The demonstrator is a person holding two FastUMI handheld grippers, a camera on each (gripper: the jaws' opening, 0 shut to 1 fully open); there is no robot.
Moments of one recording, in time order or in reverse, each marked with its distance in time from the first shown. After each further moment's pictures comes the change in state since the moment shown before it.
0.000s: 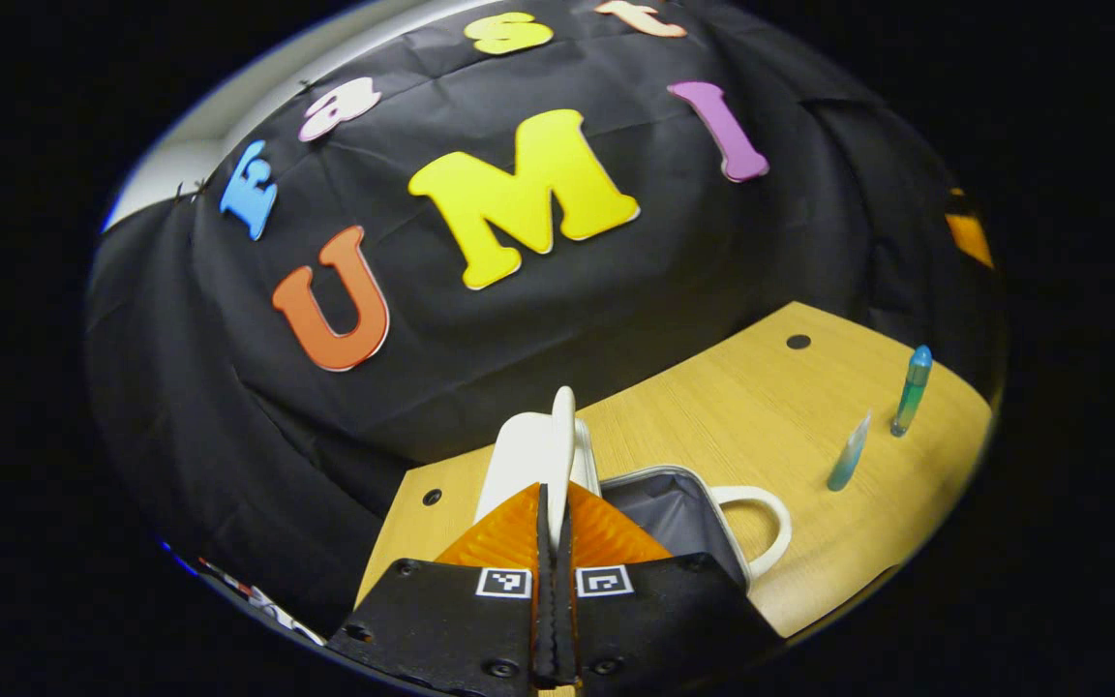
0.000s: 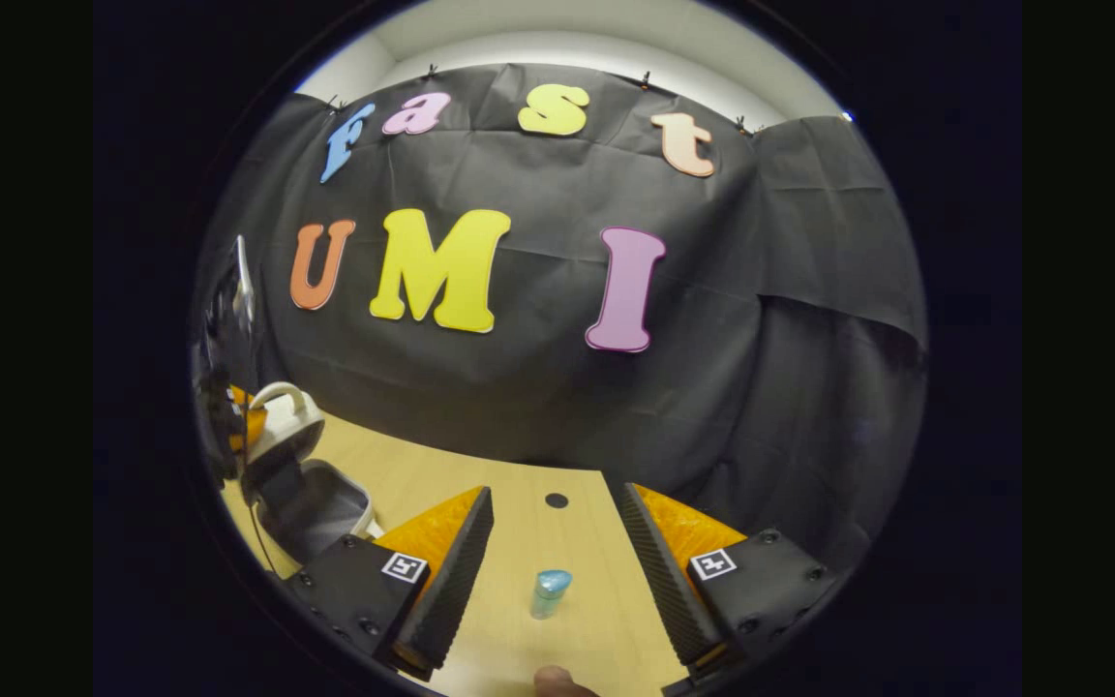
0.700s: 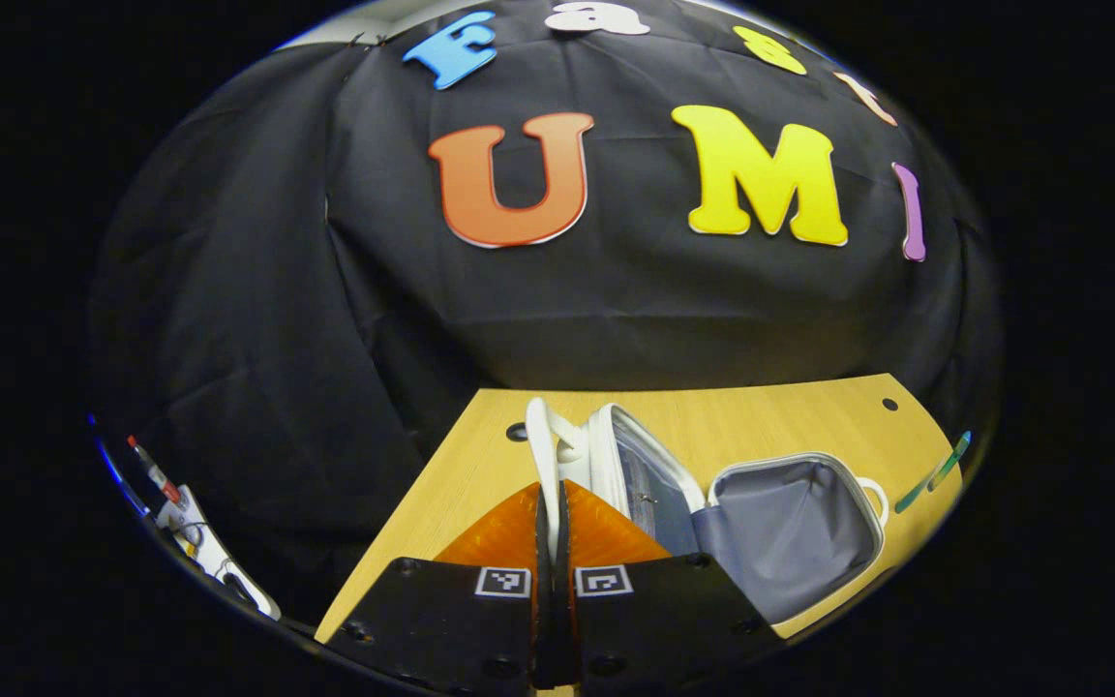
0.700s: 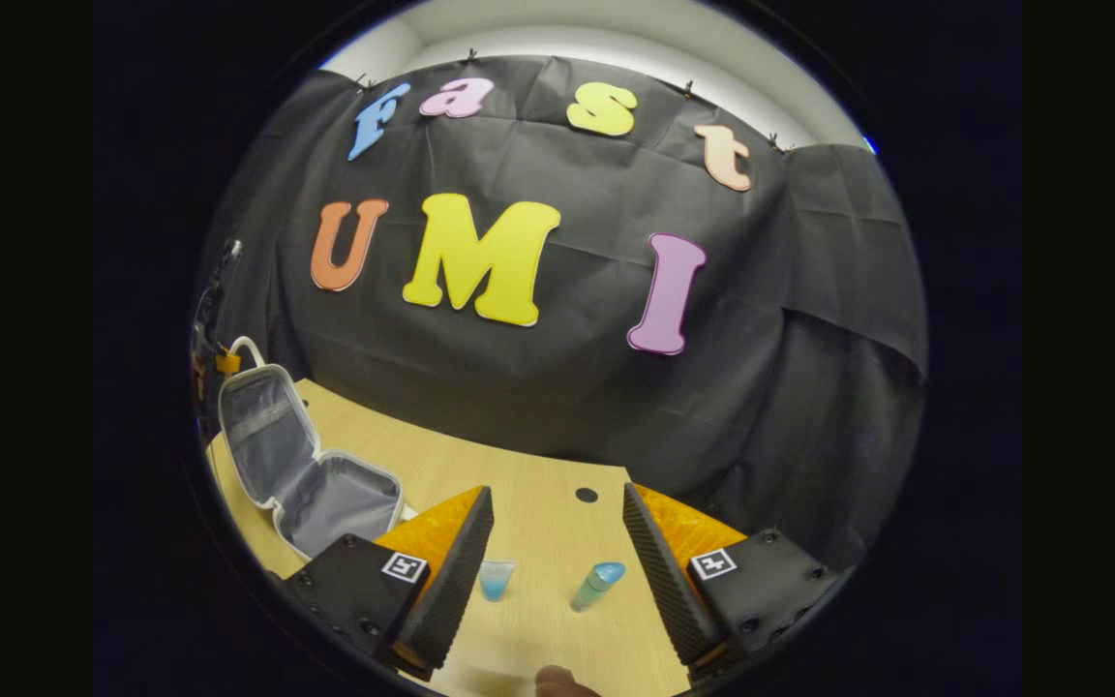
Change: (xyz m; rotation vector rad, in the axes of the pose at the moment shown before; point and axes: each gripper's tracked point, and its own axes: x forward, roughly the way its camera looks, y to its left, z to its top) left arm 0.057 0.219 -0.142 -0.408 0.132 0.062; right arm -0.013 0.070 0.000 -0.081 0.025 0.018
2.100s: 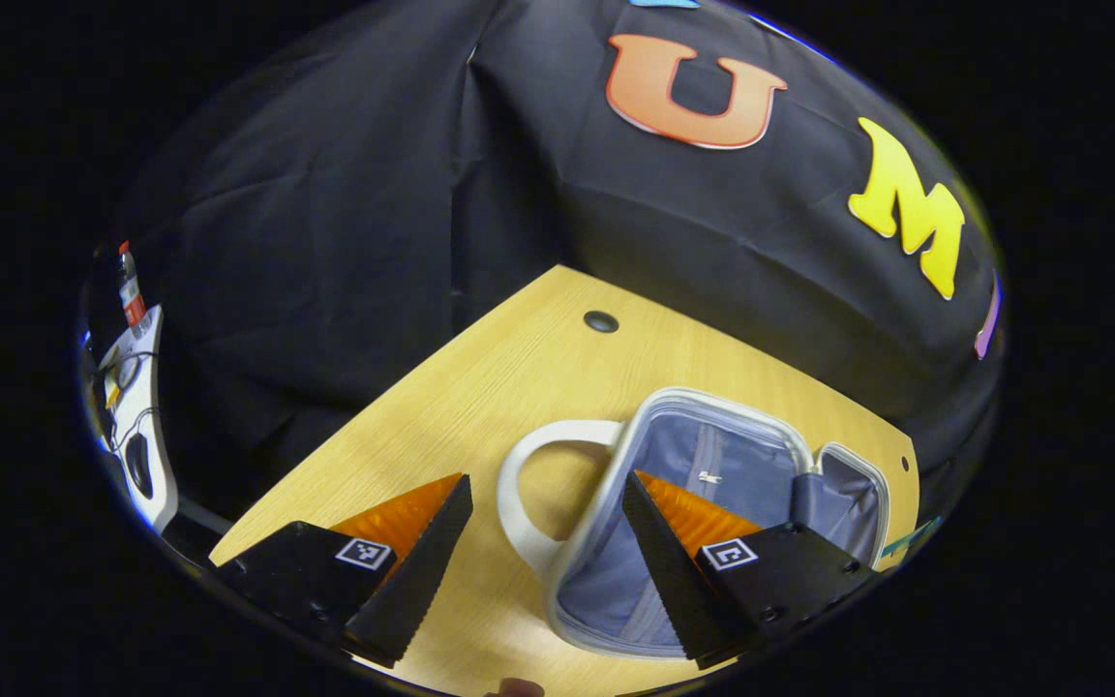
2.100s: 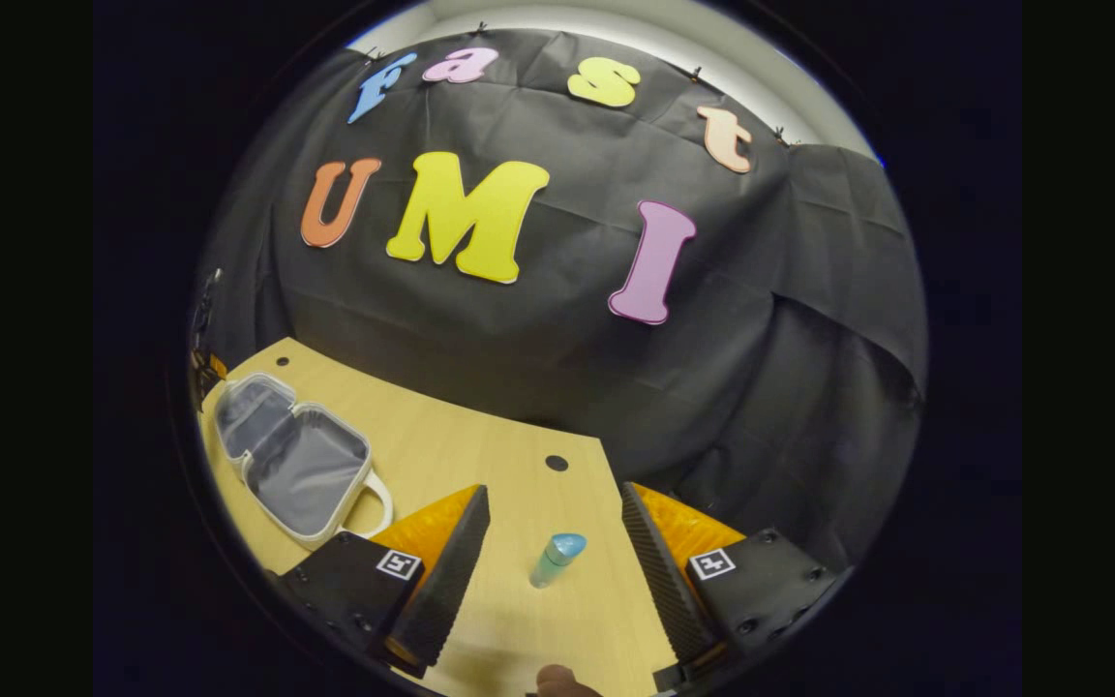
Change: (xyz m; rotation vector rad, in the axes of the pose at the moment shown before) left arm 0.042 0.056 -0.116 -0.327 0.175 0.081; right arm 0.008 -0.044 -0.042 -0.031 0.086 -0.038
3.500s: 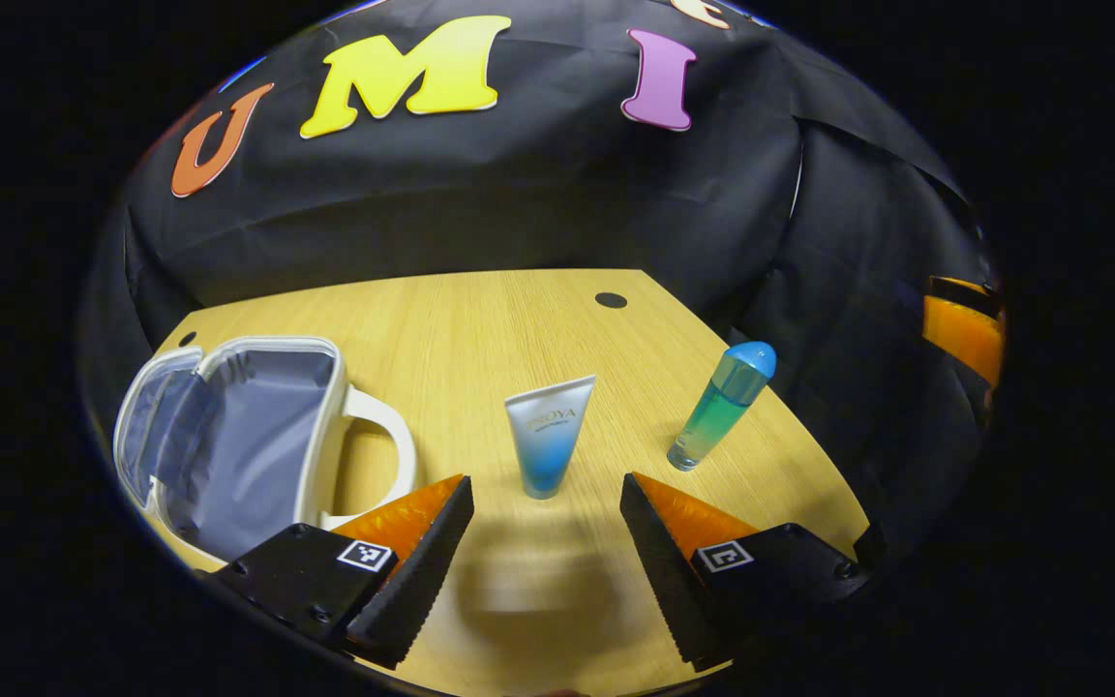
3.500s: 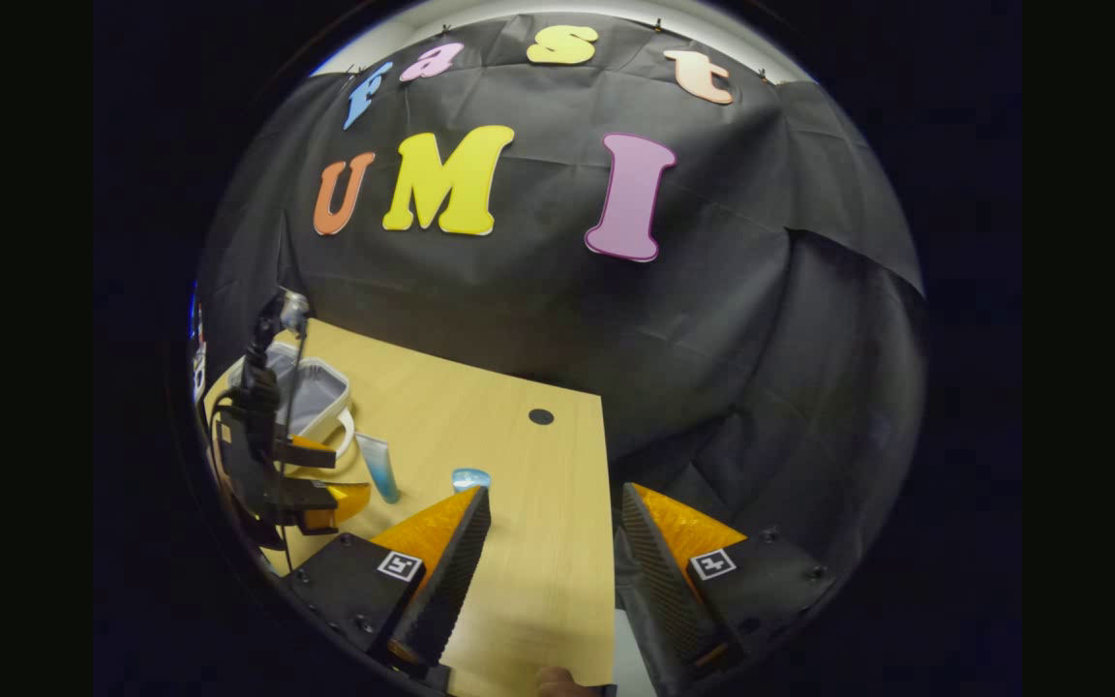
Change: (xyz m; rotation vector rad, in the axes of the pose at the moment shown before) left arm -0.111 -0.540 -0.270 0.465 0.090 -0.482; right arm 0.048 -0.134 -0.092 -0.012 0.094 0.170
